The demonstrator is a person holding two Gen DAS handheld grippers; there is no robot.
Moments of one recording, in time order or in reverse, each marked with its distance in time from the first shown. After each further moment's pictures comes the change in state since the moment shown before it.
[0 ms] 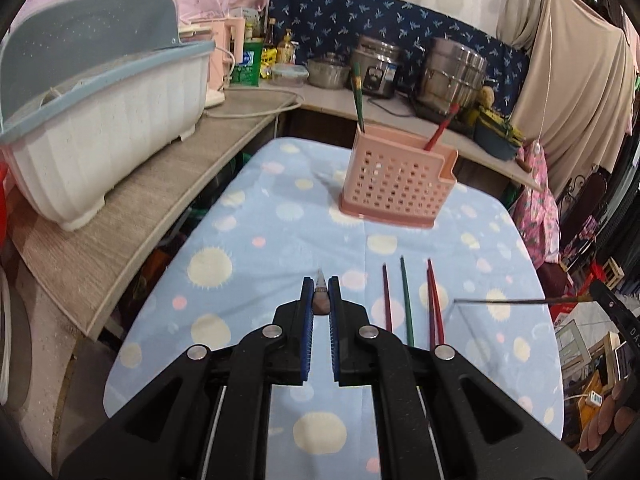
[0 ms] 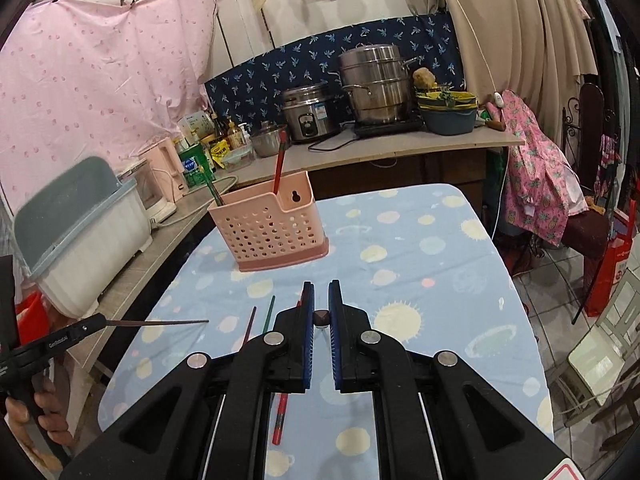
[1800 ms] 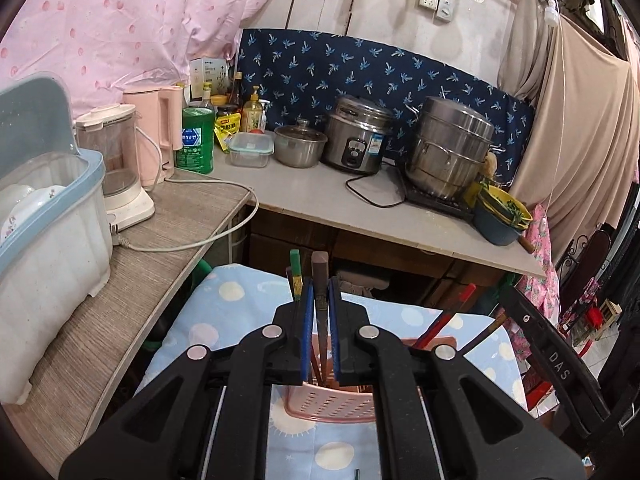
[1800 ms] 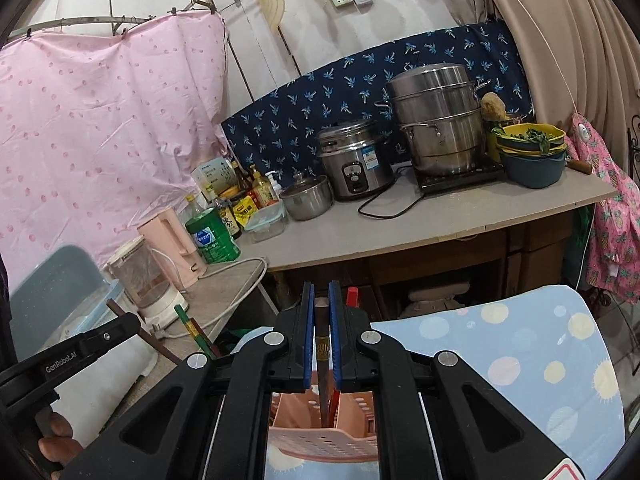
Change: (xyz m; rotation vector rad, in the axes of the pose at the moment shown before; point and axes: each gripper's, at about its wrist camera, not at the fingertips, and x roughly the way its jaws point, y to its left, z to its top) left arm 0.129 -0.068 0.211 -0.002 -0.151 -0.050; right arm 0.220 0.063 0.172 0.045 -0.090 0.147
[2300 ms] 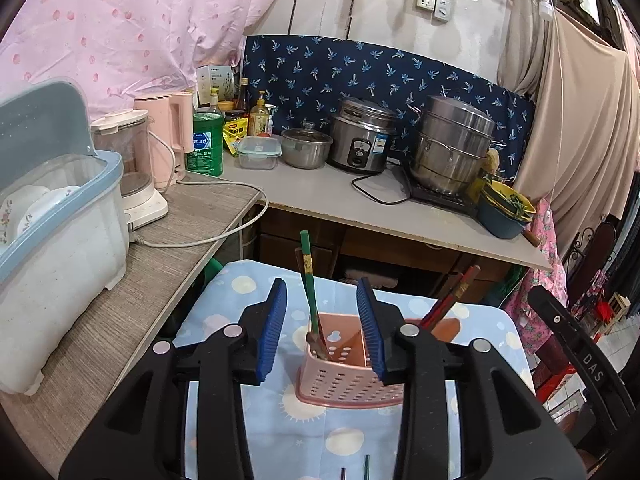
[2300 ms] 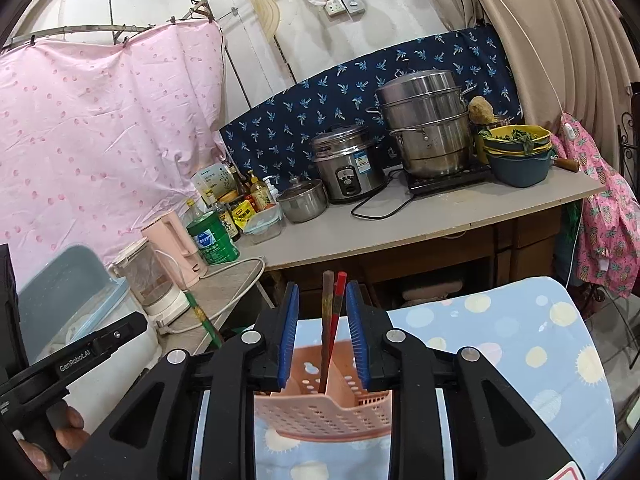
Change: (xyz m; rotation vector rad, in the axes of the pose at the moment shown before) left arm -0.024 0.000 -0.017 0.027 -0.021 0.034; right arm -0.044 -0.007 -0.012 0.009 -0.029 -0.010
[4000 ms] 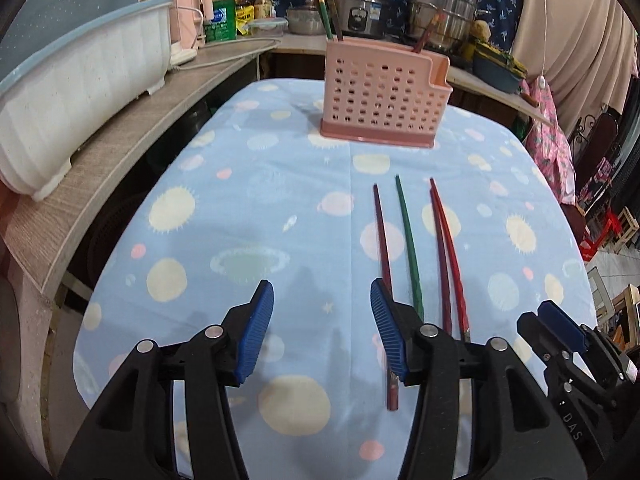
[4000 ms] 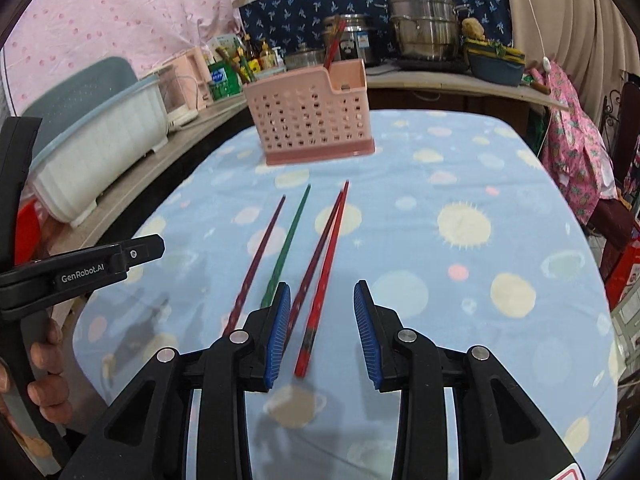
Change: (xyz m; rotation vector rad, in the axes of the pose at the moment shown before) left arm -0.098 0.022 -0.247 0.086 0.348 0.052; right arm -0.159 -0.004 -0.248 -0.160 0.364 -0.086
